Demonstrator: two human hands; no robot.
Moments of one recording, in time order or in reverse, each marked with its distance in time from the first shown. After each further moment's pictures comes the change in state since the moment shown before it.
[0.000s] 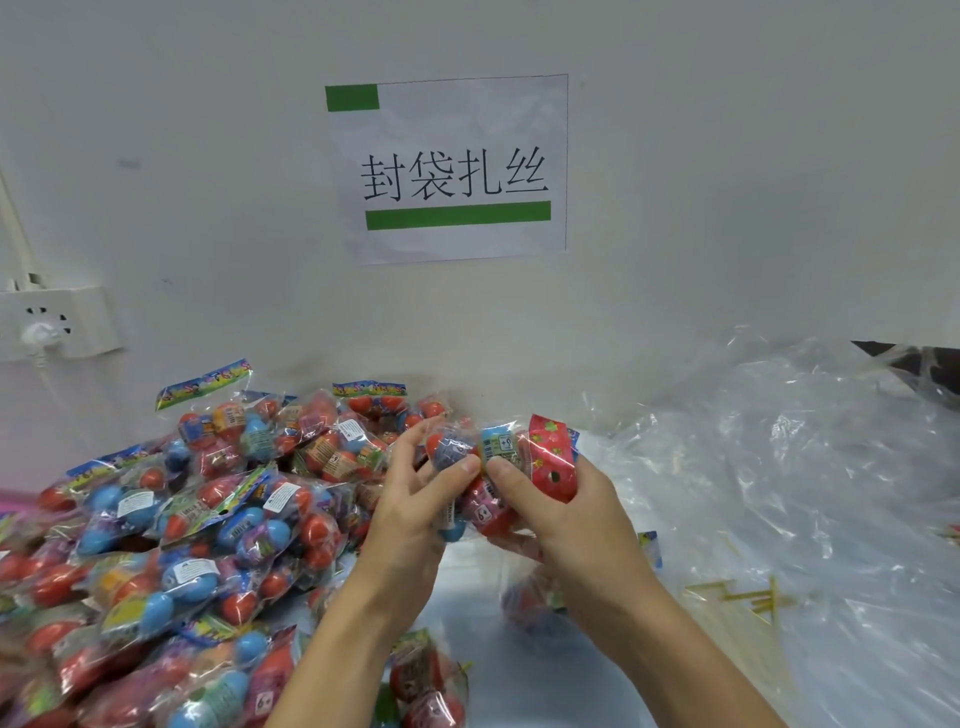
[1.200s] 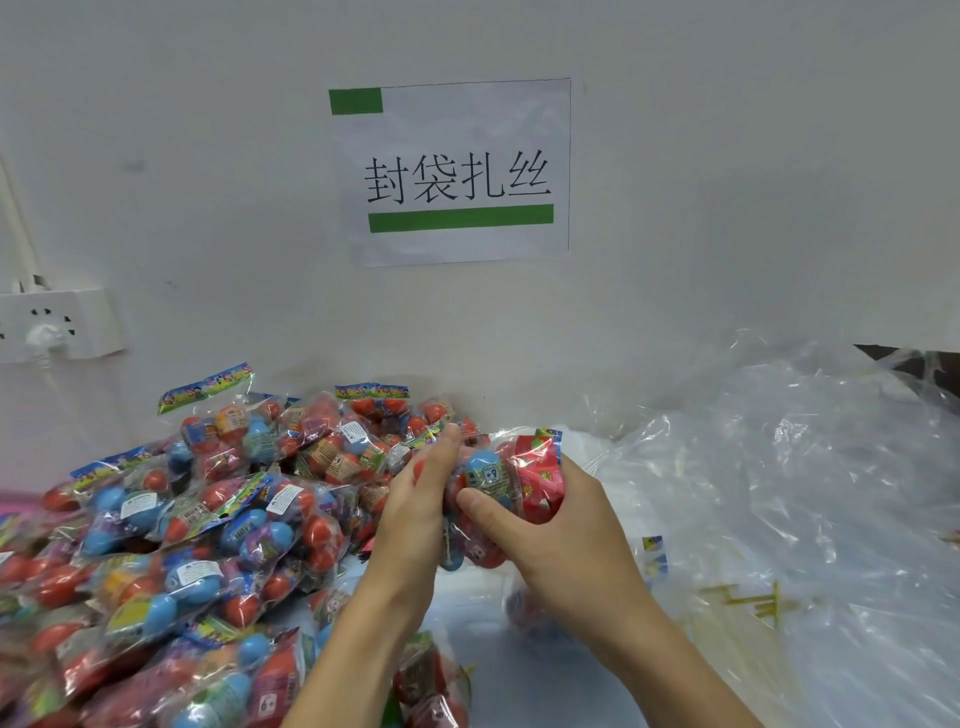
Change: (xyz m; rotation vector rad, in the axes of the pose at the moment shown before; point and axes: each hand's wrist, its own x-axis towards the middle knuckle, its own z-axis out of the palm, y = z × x) left_hand 0.002 0.003 0.008 0.111 0.134 -0.021; right_hand -0.007 0.002 0.004 -0.244 -0.016 -0.080
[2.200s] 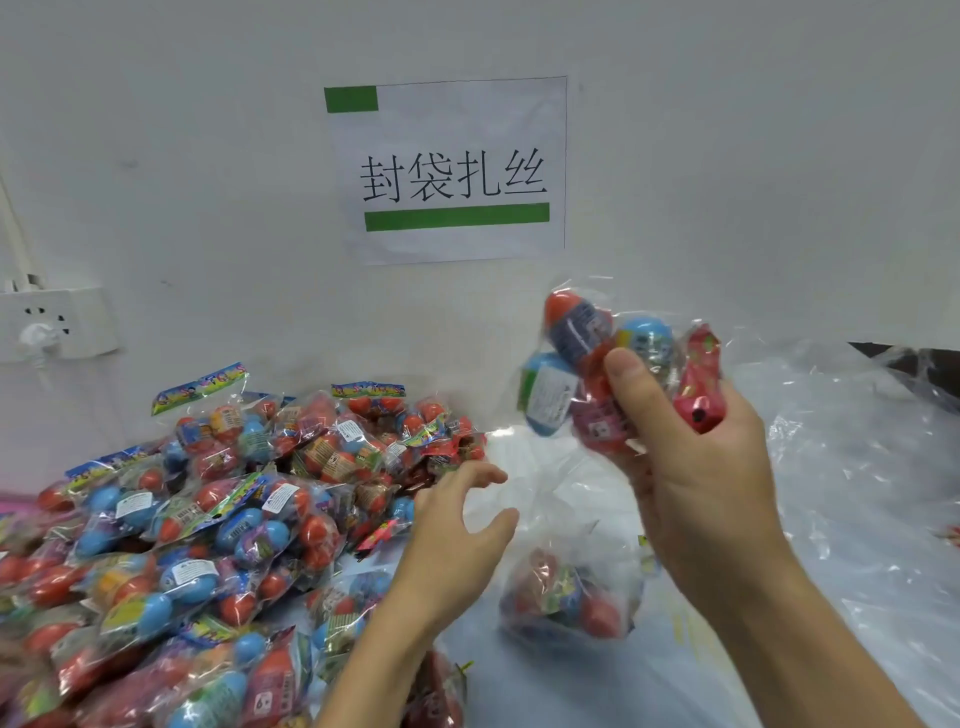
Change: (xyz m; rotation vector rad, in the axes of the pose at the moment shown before) left_hand 0.000 -0.028 0.004 0.762 -0.064 0.106; right_hand 0.001 -0.061 -0.046 0.292 0.246 -0.245
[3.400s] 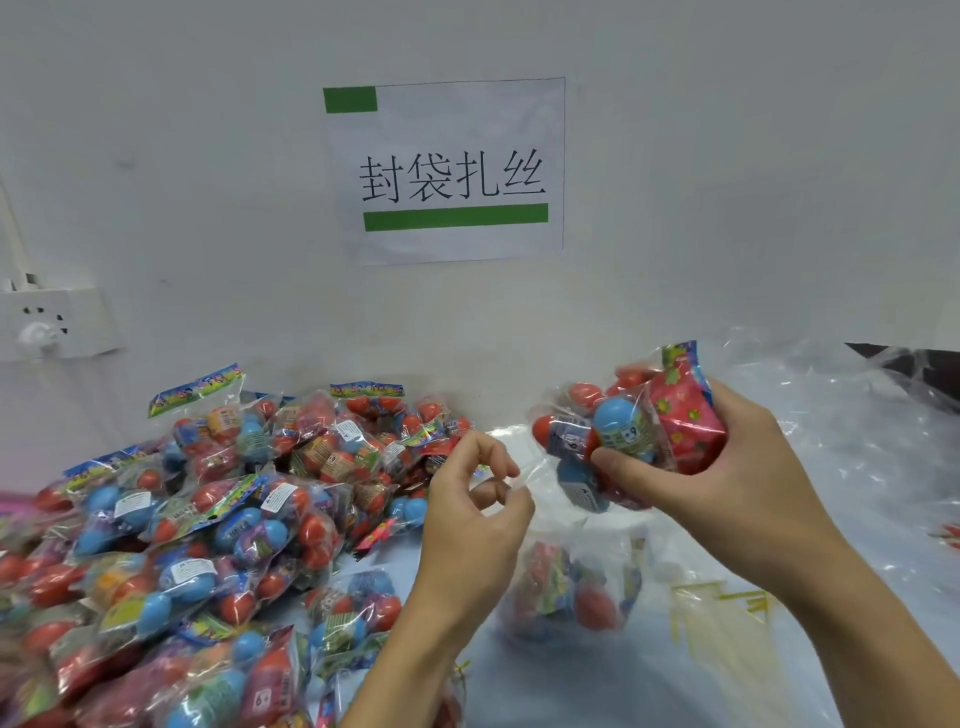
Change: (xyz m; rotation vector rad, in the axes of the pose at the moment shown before) left_hand -0.010 0.035 0.012 -0.487 0.118 0.177; right_hand 0.005 -0.007 -0.041 -0.454 -0.244 -0.086
